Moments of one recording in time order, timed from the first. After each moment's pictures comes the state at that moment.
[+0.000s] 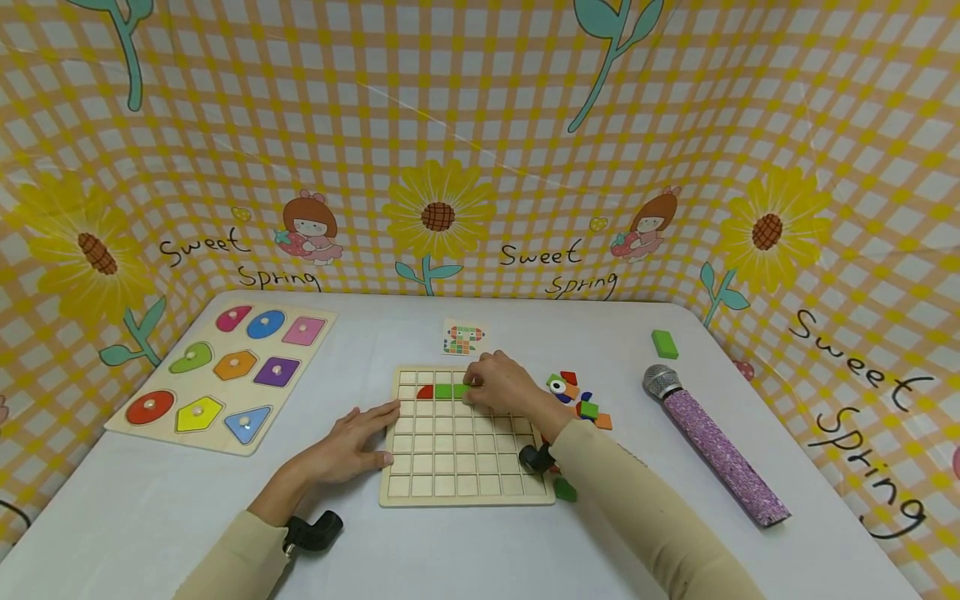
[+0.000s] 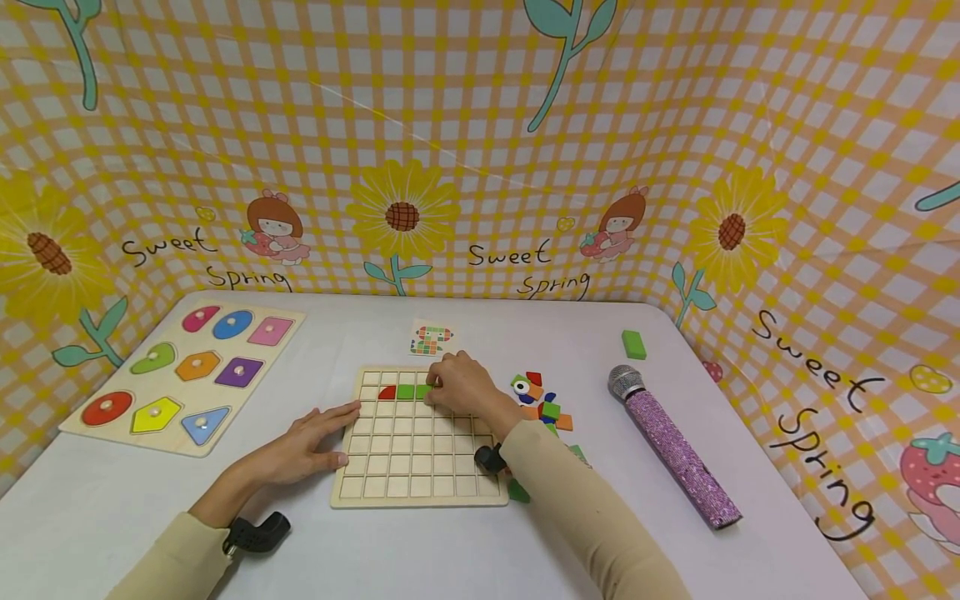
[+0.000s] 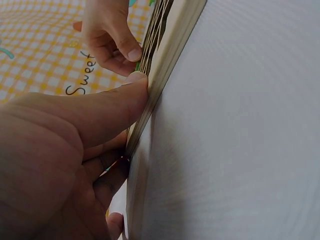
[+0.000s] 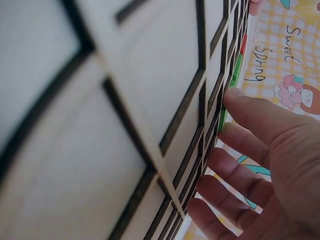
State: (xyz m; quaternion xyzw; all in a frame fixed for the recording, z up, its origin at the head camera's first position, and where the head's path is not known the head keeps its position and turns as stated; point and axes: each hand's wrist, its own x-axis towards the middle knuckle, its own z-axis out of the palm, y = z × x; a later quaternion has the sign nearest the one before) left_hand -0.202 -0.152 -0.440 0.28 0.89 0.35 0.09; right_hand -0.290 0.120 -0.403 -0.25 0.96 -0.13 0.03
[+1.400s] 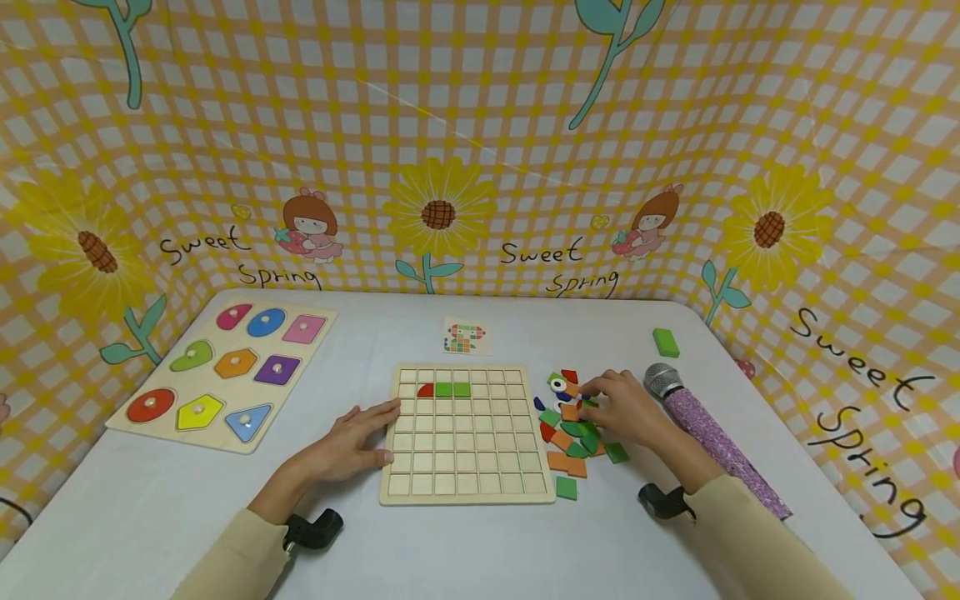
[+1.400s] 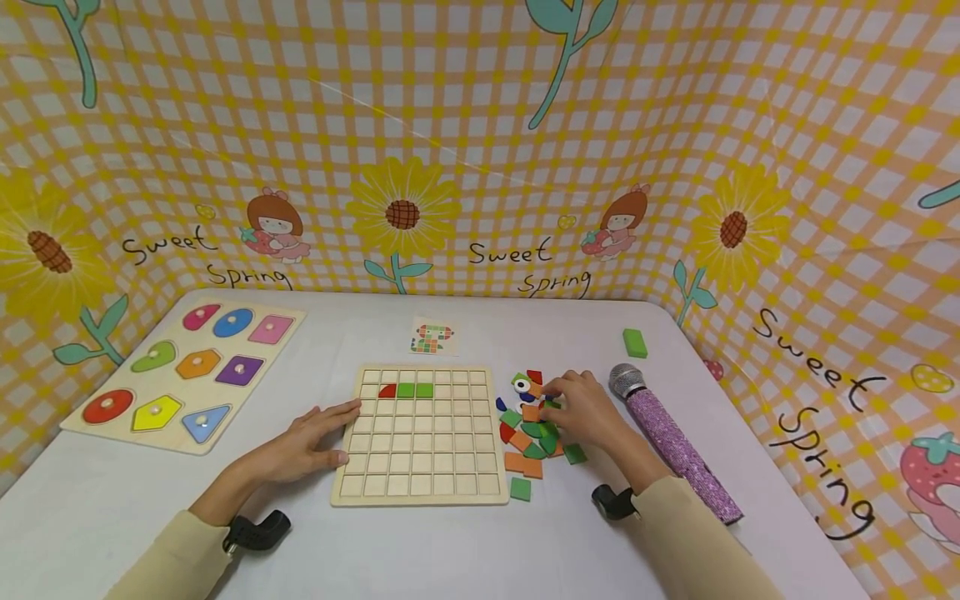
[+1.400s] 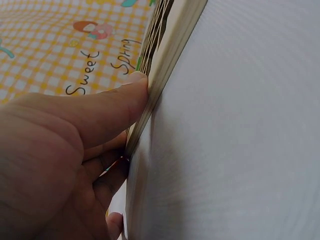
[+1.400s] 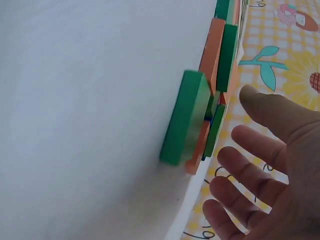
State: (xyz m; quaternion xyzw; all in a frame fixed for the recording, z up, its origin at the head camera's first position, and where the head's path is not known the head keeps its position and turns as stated) left_hand -0.203 -0.153 -0.441 0.28 0.89 0.35 0.09; right_hand -0.245 0.279 -0.406 -0.15 0.98 -0.16 -0.03
